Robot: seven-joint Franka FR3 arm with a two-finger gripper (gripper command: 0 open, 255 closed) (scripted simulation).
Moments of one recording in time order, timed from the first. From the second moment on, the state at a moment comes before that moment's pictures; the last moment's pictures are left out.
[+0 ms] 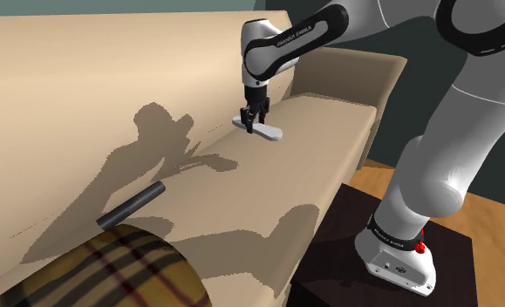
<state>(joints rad) 0.10 -0.07 -0.12 -2.16 -0.05 2.07 0.01</state>
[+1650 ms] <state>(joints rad) 0.39 0.22 0.16 -1.77 -0.06 1.95 0.58</state>
